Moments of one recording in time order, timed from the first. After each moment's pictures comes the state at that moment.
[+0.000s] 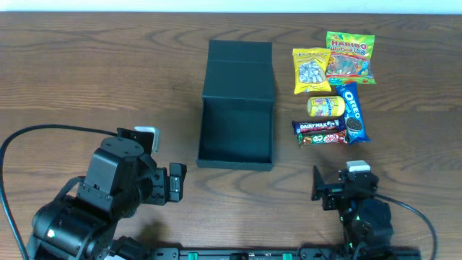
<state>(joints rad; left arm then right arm) -0.45 0.83 1.16 -1.24 0.05 -0.38 0.20 0.01 0.15 -0.52 0.03 0.11</state>
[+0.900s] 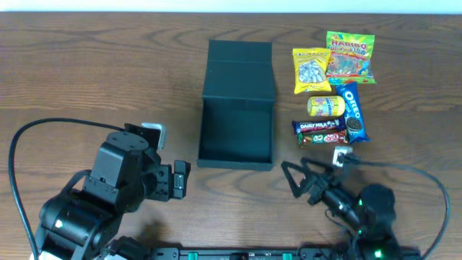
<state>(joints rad) -0.45 0.86 1.14 -1.21 0.07 -0.33 0.15 0.39 0.22 -0.17 -0.56 0.71</state>
